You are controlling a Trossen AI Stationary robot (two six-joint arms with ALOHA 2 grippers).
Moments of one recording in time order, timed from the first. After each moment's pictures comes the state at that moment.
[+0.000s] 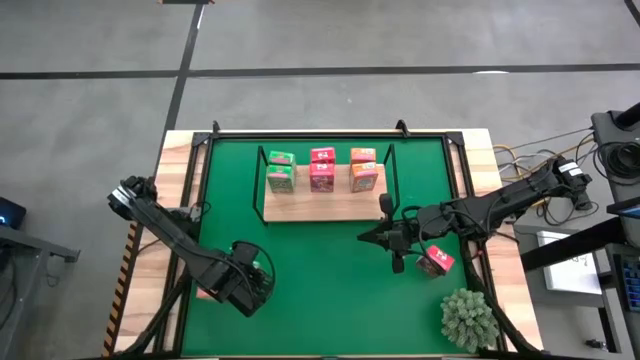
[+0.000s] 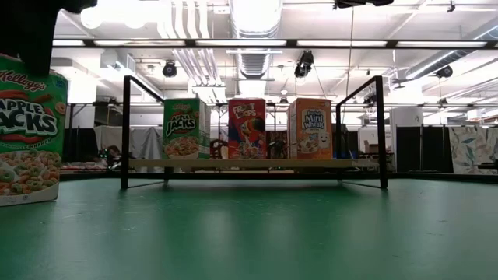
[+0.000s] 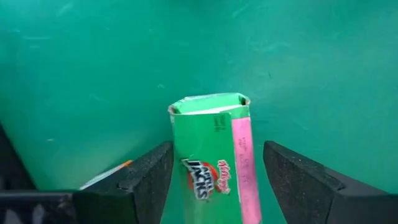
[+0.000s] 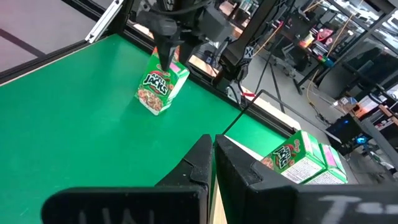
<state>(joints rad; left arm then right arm) -0.68 1.62 1.30 -1.25 -0.25 -1.83 0.31 1.14 0.75 0.14 0.20 -0.46</state>
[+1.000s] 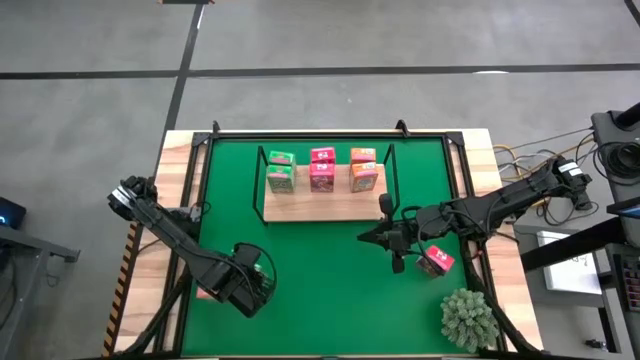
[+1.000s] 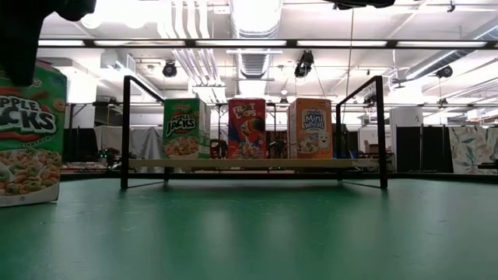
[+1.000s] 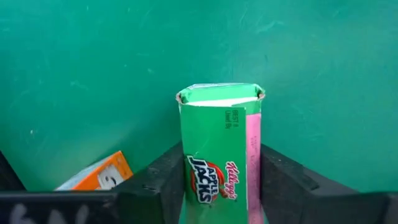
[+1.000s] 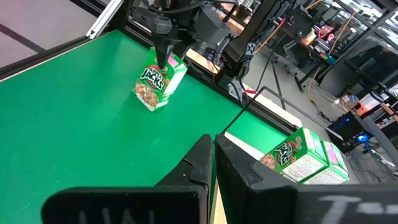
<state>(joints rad) -0.68 1.62 1.26 -1.18 -0.21 -1.80 0.31 1.14 0.75 0.12 0.20 -0.46</state>
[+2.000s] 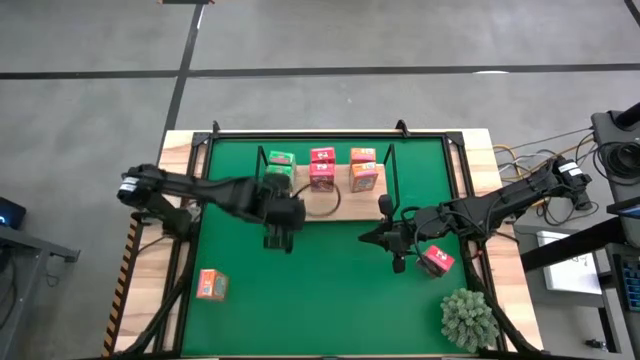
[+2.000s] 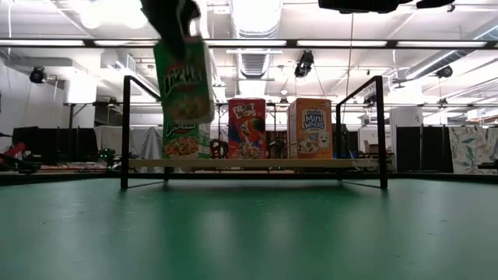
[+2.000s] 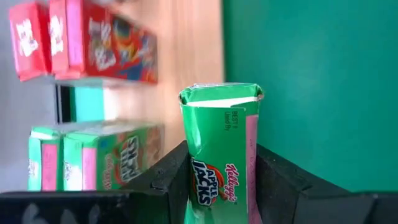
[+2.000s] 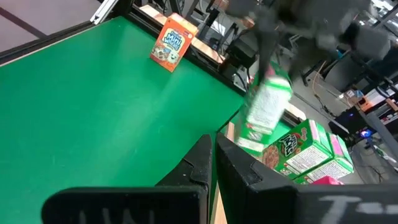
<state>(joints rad) -0.18 1.62 1.59 -1.24 -0.36 -0.07 0.31 1.14 0.75 0.08 0.20 -0.47</state>
